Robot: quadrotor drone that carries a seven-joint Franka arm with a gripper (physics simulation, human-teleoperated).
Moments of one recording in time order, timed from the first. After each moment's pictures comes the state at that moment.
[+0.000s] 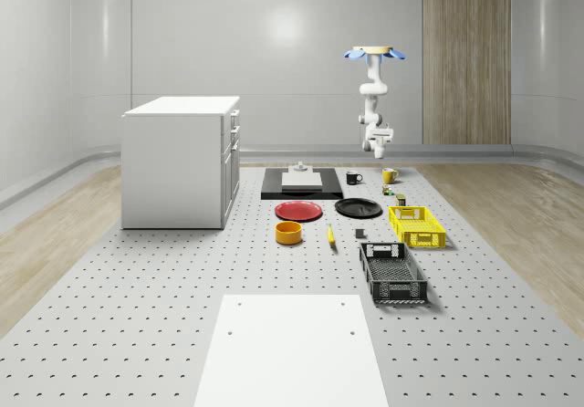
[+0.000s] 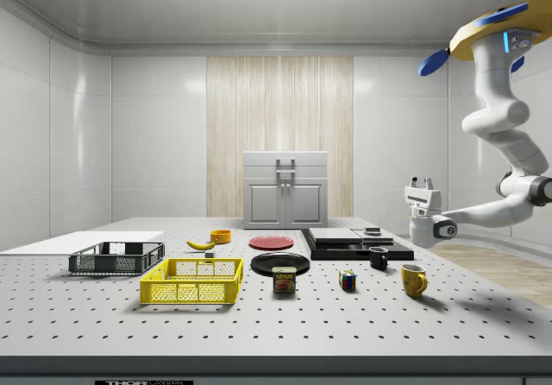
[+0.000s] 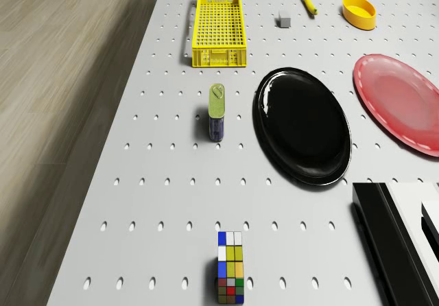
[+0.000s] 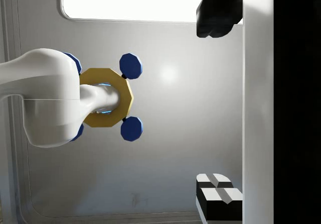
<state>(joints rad) -0.02 -0.72 0.04 -2.06 -0.04 1.39 0.79</state>
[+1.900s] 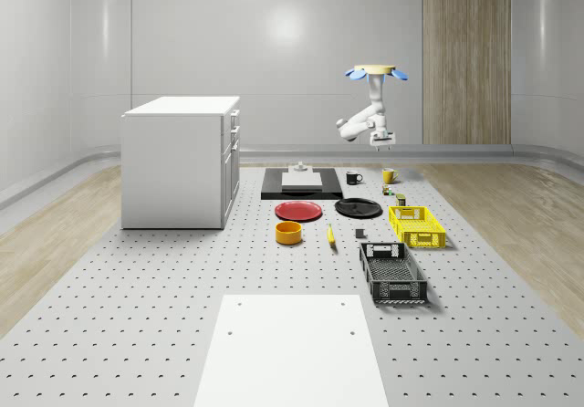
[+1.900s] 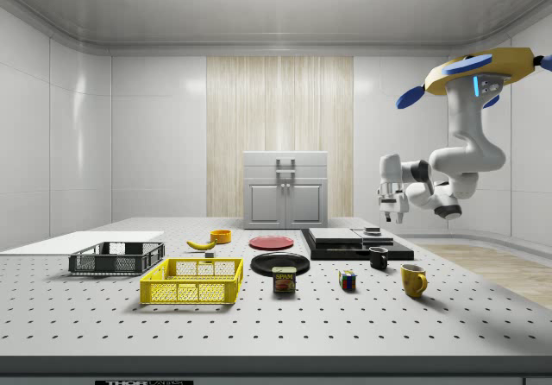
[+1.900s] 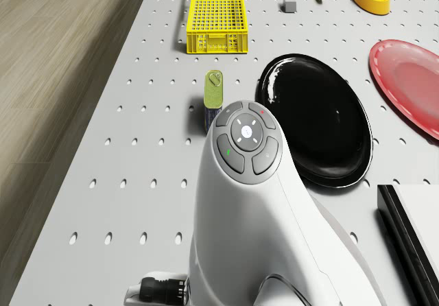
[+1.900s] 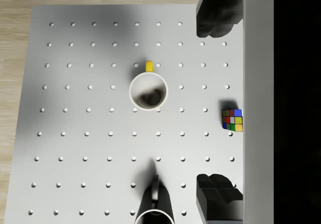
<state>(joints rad) -0.96 -1.02 1.22 -2.89 -1.98 1.17 1.52</state>
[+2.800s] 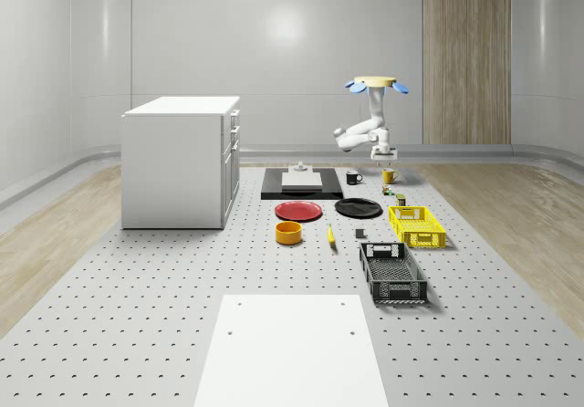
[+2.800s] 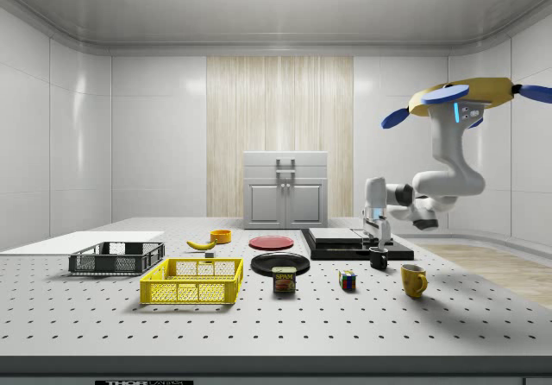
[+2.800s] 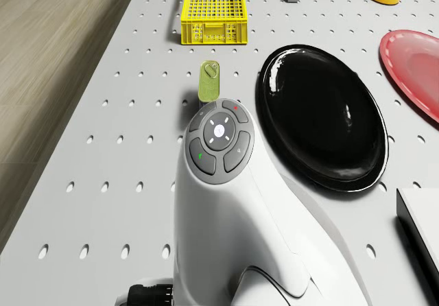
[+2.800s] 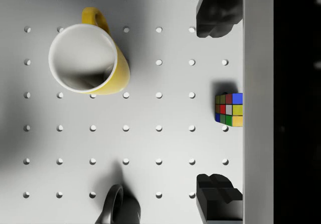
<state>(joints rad) -1.06 -1.13 1.28 -2.89 -1.96 1.21 1.59</state>
